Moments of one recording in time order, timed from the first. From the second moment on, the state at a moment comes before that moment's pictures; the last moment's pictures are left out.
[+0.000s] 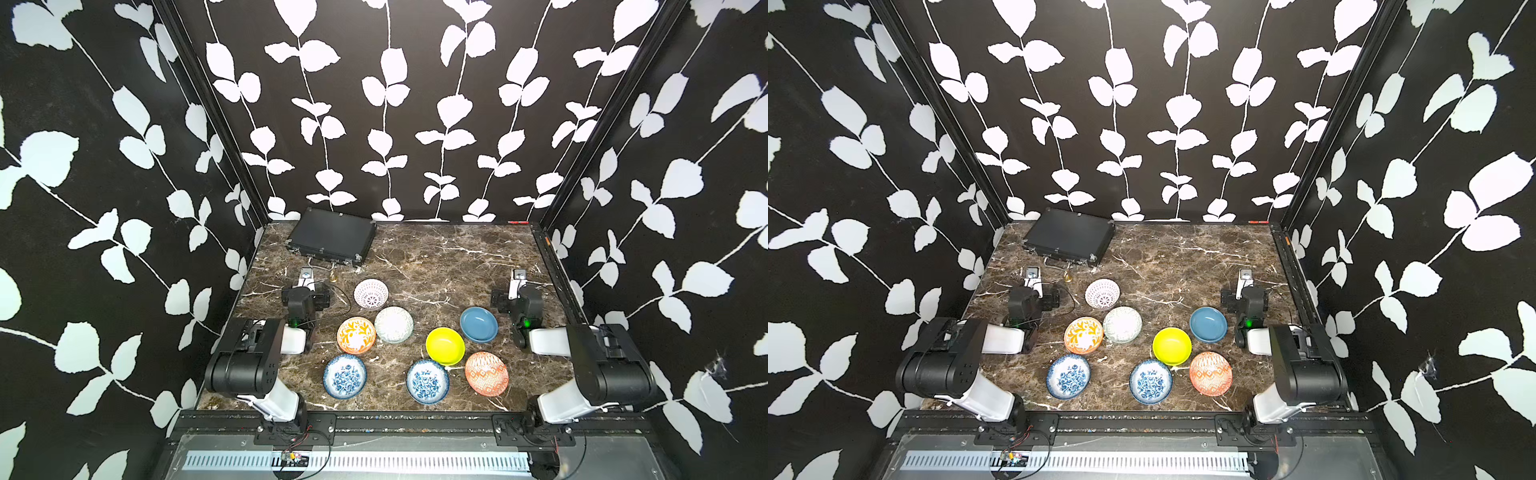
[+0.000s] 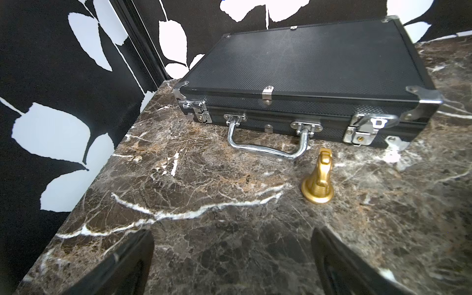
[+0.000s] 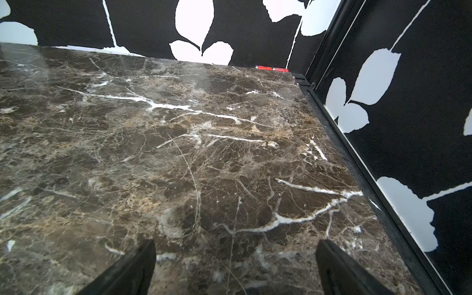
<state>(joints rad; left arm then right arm) -0.08 1.58 0.37 0.87 -0.23 0.13 0.04 1.54 0.39 0.75 0.14 -0.08</state>
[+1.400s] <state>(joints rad) -0.15 1.42 0.43 0.63 -0.41 0.09 0.09 1.38 0.39 0.67 0.23 -0.09</state>
